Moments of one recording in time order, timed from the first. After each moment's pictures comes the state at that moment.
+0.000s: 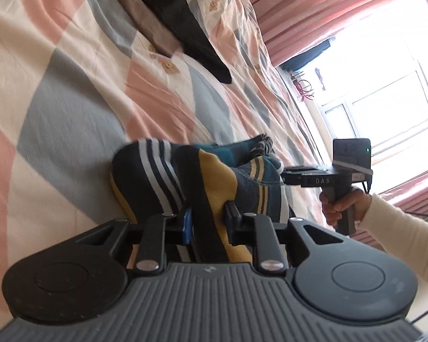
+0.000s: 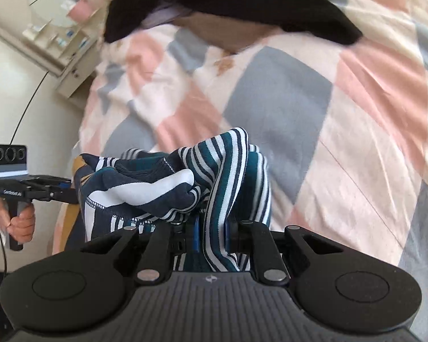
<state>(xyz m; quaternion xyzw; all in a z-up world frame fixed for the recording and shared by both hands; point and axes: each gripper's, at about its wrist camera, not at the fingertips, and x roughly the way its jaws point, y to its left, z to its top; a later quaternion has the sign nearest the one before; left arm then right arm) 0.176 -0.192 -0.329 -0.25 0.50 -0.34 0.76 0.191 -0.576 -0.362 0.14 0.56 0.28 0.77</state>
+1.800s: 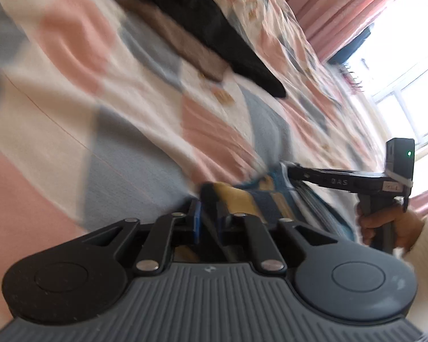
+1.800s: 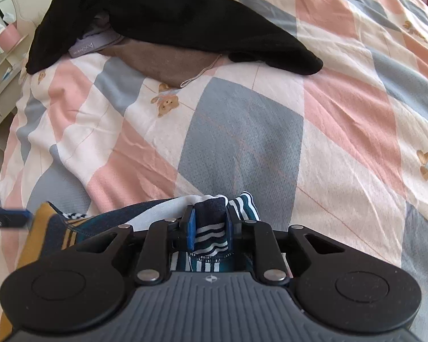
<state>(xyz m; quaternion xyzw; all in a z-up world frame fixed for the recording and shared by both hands) 0.210 -0.176 -0.303 -0.13 0.49 -0.25 0.83 0.216 -0.515 -0.375 0.08 0.52 0.11 0.84</state>
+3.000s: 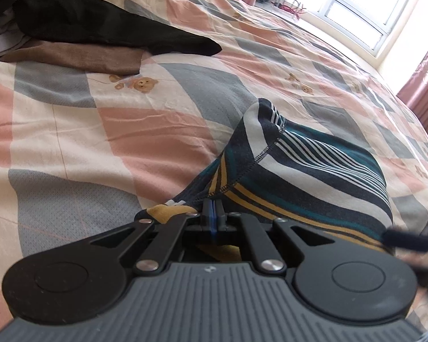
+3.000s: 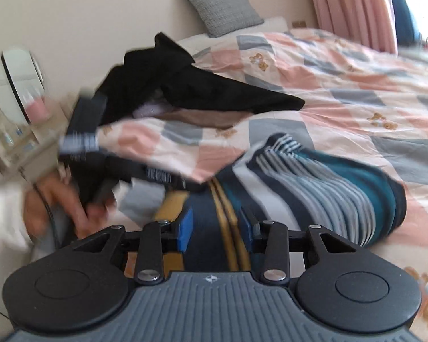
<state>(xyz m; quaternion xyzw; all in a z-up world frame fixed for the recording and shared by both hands) 0.208 -0.264 -0.348 0.06 0.46 -0.39 0.80 -0.031 -0.382 -0.350 0.09 0.32 0.02 0.94</state>
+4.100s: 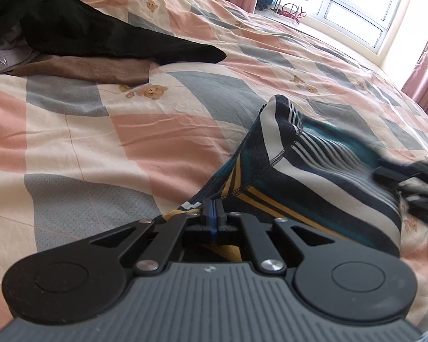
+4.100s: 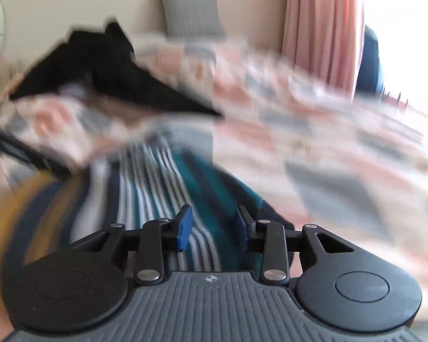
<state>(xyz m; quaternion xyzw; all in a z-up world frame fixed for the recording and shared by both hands) 0.196 -0.255 -0.354 0.08 0.42 -0.38 0.82 -0.002 -0.495 -0.398 0.06 0.32 -0.06 0.94</state>
